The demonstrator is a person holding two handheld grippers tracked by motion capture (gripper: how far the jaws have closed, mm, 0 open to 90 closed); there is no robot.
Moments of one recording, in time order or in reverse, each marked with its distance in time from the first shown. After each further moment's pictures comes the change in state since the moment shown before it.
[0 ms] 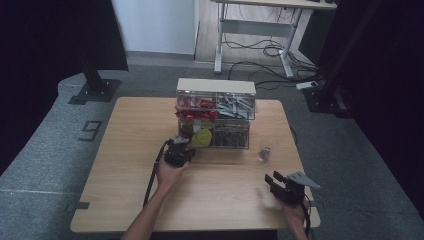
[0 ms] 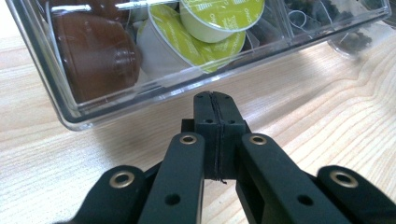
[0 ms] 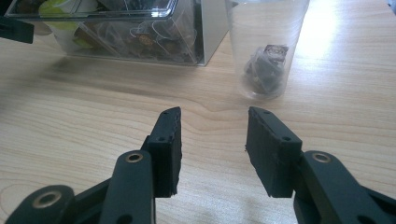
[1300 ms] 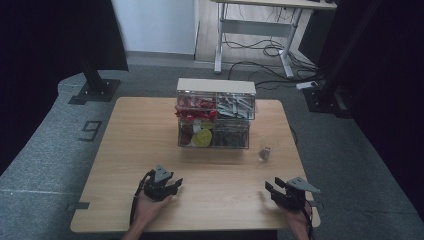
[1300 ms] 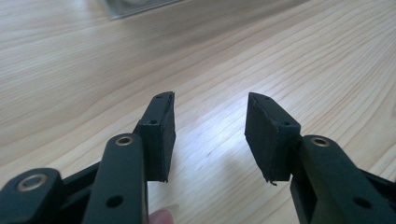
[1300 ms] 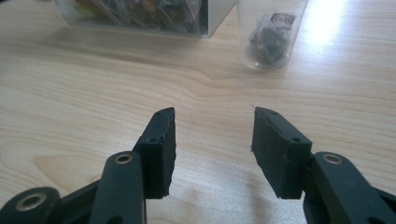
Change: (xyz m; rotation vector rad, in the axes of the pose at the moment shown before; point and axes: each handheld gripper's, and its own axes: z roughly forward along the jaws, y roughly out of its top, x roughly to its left) left arm 0.008 -0.103 -0.056 -0.018 0.077 0.140; right arm -0.003 -0.016 -0.007 0.065 0.015 -0.047
